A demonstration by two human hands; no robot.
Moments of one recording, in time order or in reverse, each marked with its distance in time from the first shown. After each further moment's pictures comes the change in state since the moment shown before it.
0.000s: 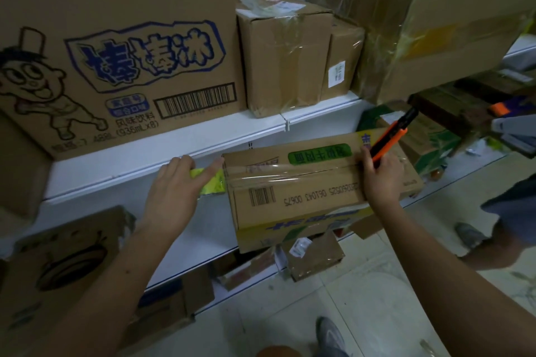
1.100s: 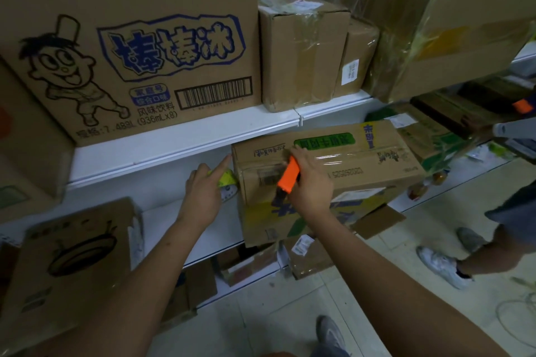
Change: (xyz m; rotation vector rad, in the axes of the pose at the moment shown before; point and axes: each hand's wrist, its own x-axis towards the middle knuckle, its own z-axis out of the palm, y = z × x) left_hand -0.017 0.014 0.052 -0.531 -0.236 -0.444; right_hand -0.094 -0.118 0.068 -0.070 -0.206 -0.280
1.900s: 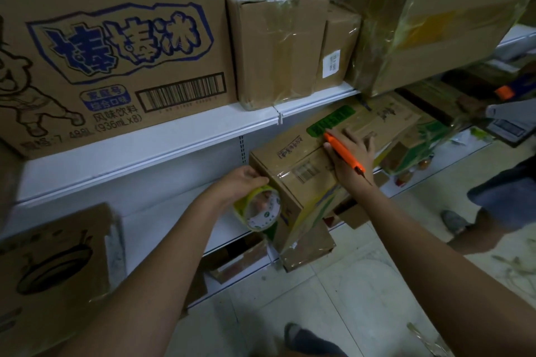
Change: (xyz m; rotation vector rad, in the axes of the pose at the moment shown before) left_hand 0.057 0.090 0.032 -0.568 -0.588 -0.480; right_hand 0.055 0.122 -0.052 -0.026 -0.052 0.073
